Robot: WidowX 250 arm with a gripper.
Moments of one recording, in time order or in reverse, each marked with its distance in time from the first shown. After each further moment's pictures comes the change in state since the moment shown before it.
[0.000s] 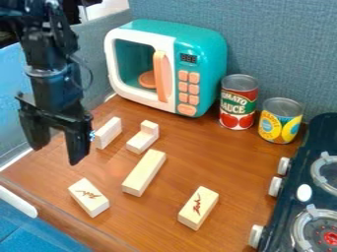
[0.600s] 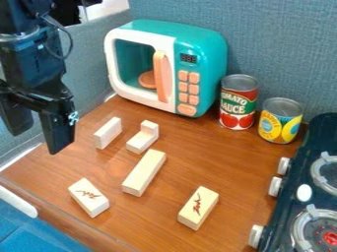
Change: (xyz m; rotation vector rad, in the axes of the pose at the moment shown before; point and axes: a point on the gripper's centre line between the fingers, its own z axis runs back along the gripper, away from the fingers) arm -0.035 -0.017 0.055 -0.032 -0.052 -0.090
